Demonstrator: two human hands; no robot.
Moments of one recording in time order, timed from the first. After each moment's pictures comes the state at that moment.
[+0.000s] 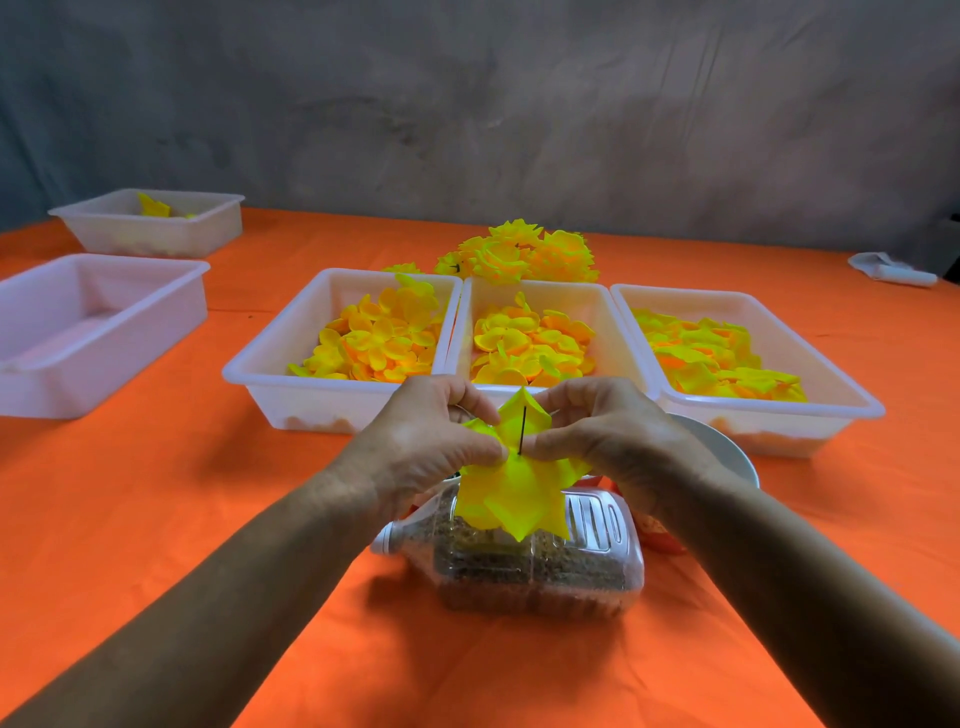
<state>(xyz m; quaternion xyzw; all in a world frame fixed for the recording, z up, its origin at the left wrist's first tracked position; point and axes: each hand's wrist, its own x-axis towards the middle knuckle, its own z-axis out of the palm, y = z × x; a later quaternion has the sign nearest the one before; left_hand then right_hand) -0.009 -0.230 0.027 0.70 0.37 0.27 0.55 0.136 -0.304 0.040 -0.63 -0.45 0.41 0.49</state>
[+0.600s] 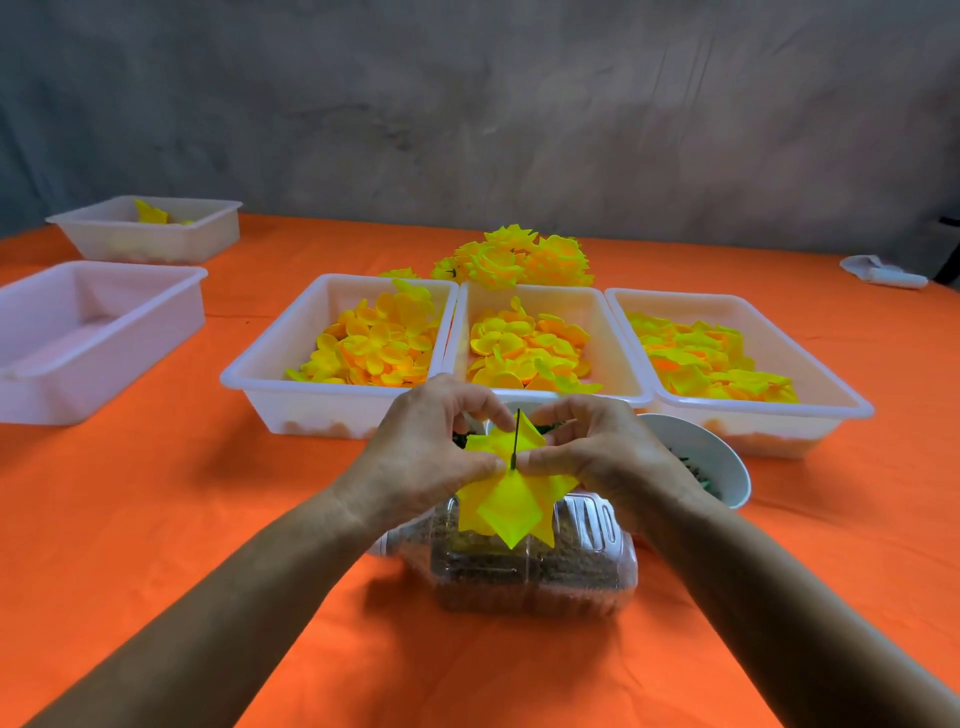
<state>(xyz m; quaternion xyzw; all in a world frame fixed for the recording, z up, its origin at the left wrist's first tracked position) -0.012 -0.234 0.023 0.83 0.31 0.29 0.36 0.138 -0.306 0.021 -0.66 -0.42 0.37 0.50</state>
